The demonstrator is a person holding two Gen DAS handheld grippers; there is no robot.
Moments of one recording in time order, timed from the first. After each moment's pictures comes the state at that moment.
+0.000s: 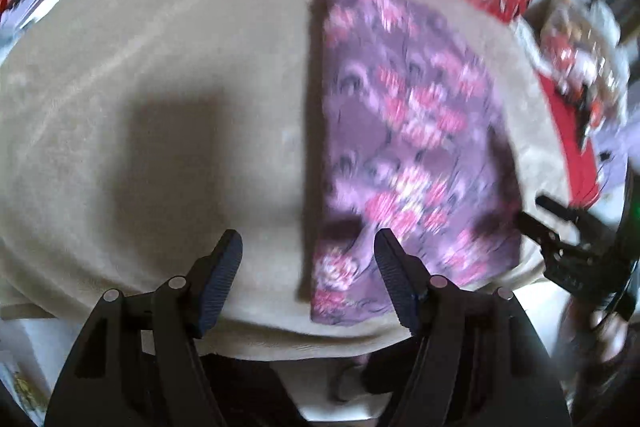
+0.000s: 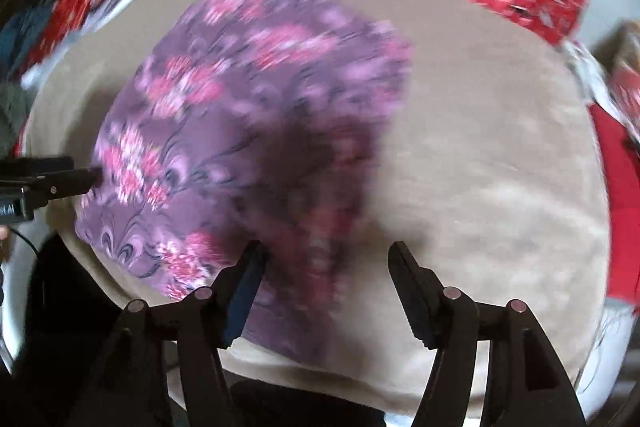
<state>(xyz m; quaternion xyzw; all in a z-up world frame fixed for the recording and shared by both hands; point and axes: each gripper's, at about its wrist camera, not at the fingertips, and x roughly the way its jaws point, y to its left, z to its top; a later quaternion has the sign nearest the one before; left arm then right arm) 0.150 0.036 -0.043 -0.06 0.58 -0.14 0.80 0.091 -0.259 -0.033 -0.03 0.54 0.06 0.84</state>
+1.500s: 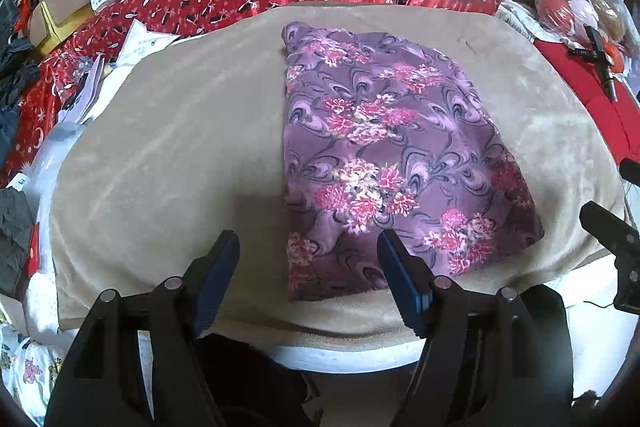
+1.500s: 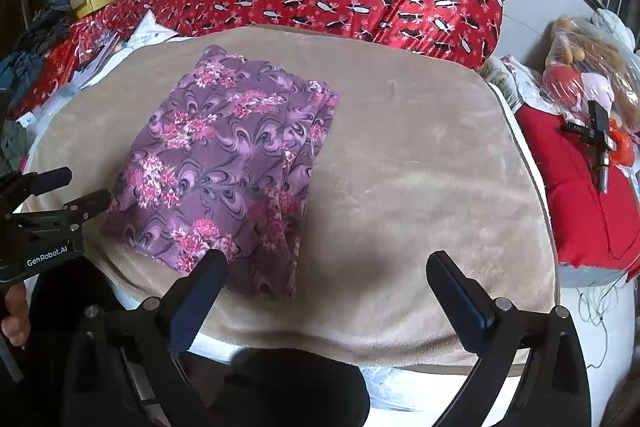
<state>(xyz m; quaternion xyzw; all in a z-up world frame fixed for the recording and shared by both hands) 0.071 -0.037 -0.020 0.10 0.45 -0.06 0.89 0.018 -0.266 0.012 -0.03 0.44 0.00 0.90</state>
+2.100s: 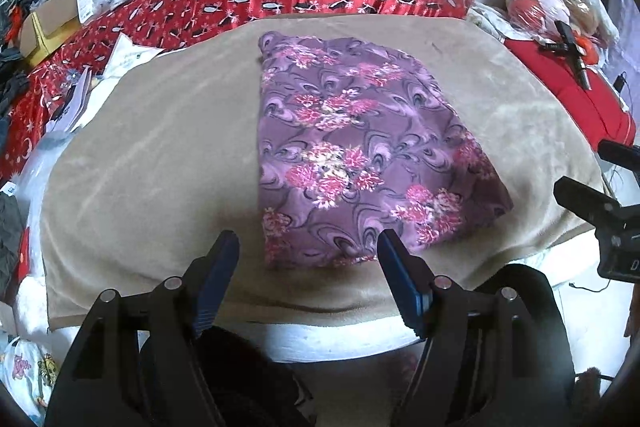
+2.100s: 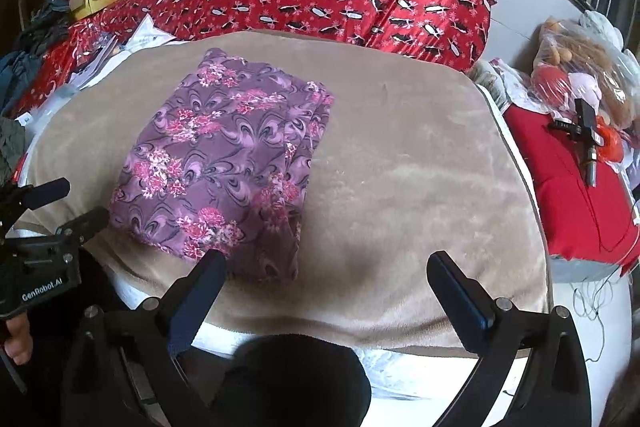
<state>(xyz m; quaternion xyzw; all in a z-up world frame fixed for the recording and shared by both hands) 0.038 -0.040 -0.017 0.09 0.43 -0.11 0.89 -0.005 -0.262 0.016 -0.03 0.43 -0.02 0.90</state>
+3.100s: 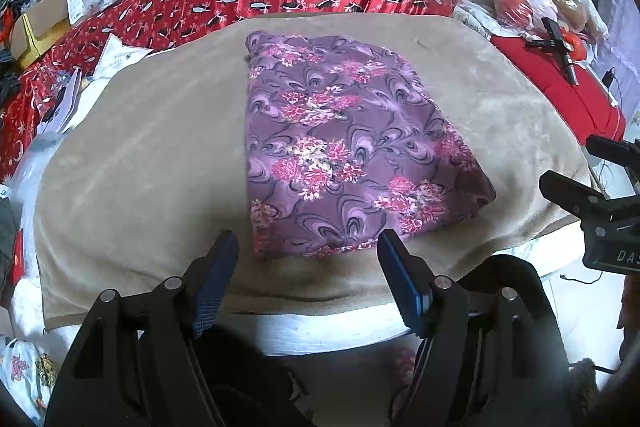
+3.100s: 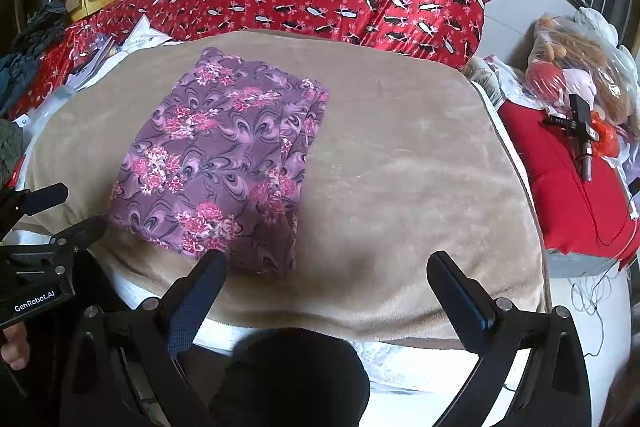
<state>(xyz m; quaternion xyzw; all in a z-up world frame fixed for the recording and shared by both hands) 0.028 -0.046 -0.013 0.09 0.43 -0.12 0.89 -0.011 -0.262 0.016 -0.03 0.43 -0.02 0.90</state>
